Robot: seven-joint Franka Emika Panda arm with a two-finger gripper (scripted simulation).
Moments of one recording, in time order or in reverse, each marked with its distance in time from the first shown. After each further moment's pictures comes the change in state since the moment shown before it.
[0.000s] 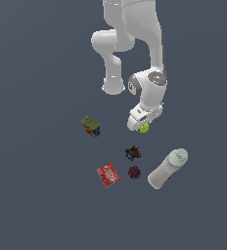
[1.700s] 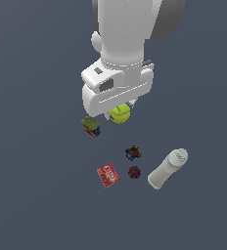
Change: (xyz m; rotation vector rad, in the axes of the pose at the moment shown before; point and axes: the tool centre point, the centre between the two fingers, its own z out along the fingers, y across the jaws) arm 0.046 0.199 -0.263 0.003 0.002 0.000
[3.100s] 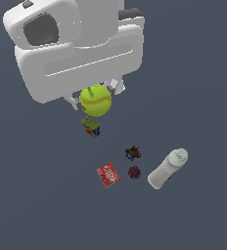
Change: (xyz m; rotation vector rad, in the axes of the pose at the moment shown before) arm 0.026 0.083 -0.105 -0.002 -0.002 0.001
